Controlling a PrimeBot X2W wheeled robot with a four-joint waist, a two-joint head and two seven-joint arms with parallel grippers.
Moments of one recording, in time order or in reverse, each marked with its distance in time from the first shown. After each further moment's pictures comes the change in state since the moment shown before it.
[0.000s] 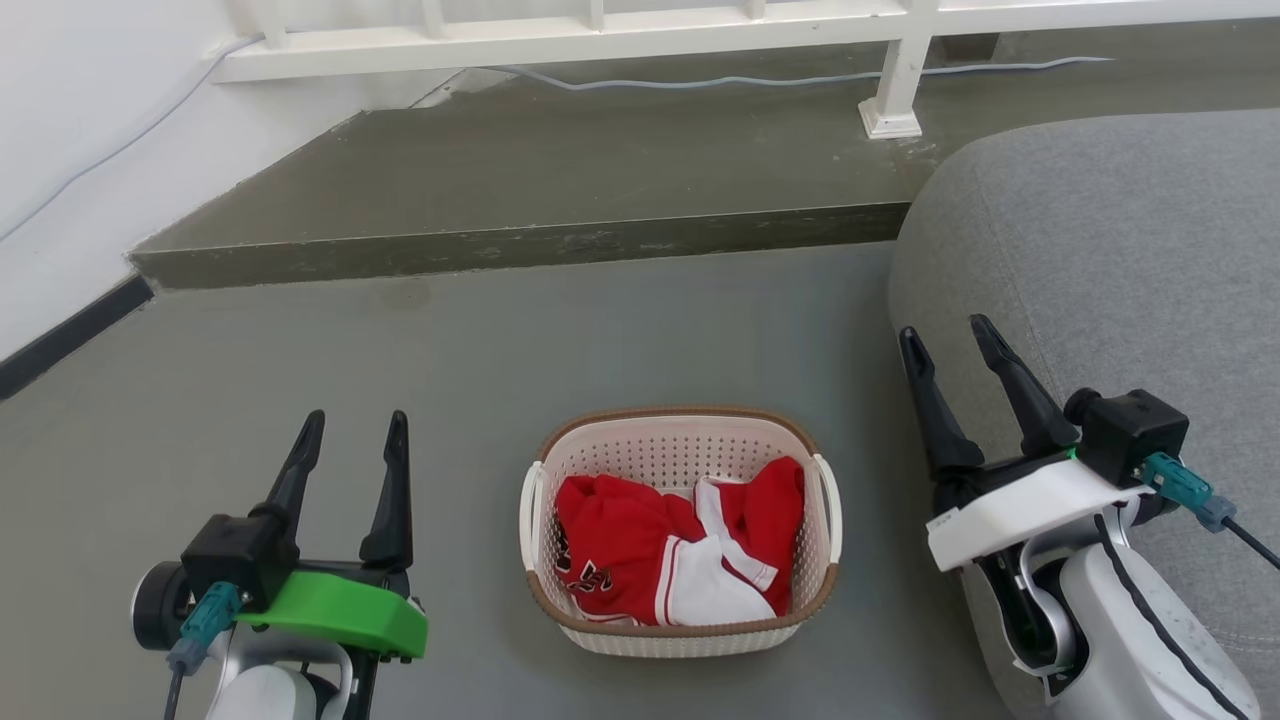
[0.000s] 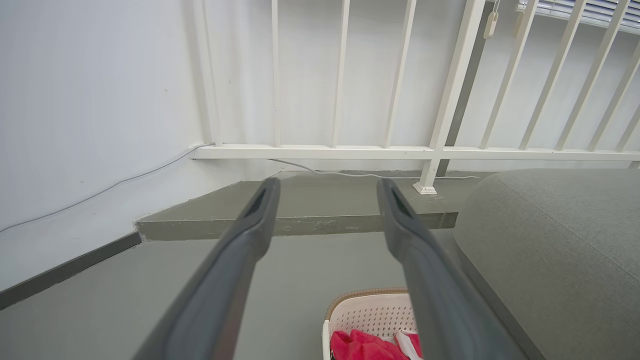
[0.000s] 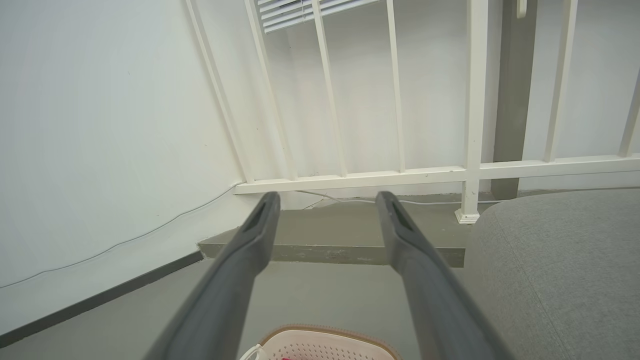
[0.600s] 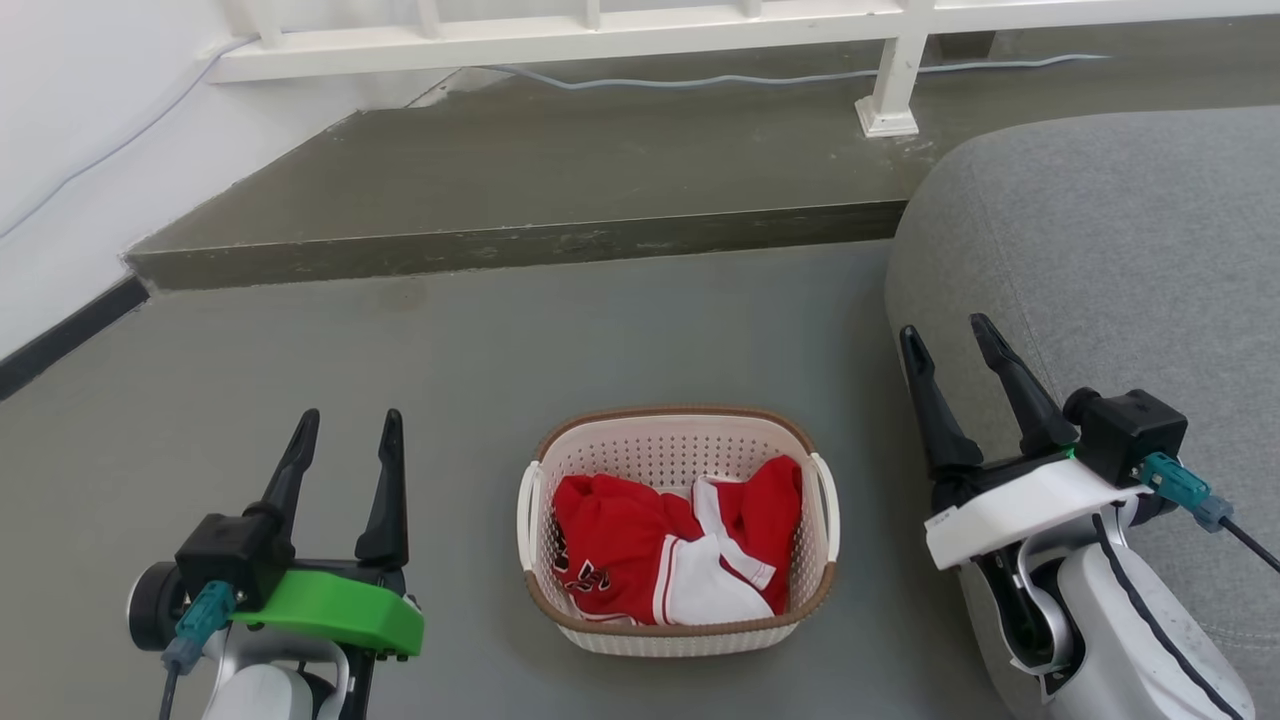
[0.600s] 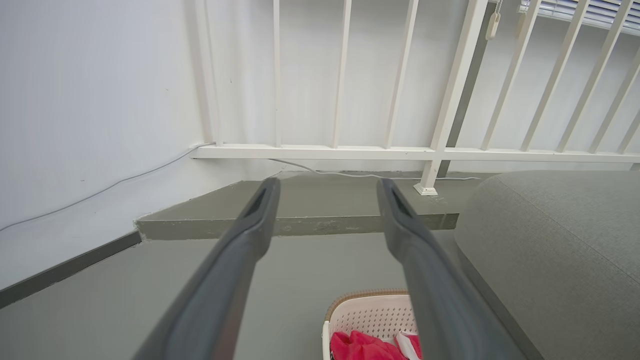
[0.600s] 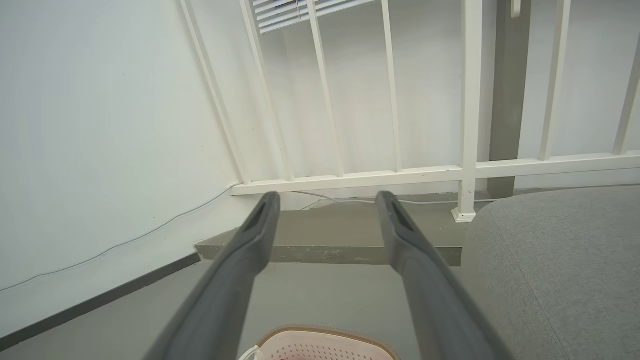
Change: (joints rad) left arm -0.002 -0.004 0.012 0.003 0.000 -0.002 0.000; right arm 0.000 0.019 -0.020 0.009 -0.017 0.008 0.000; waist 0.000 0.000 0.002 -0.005
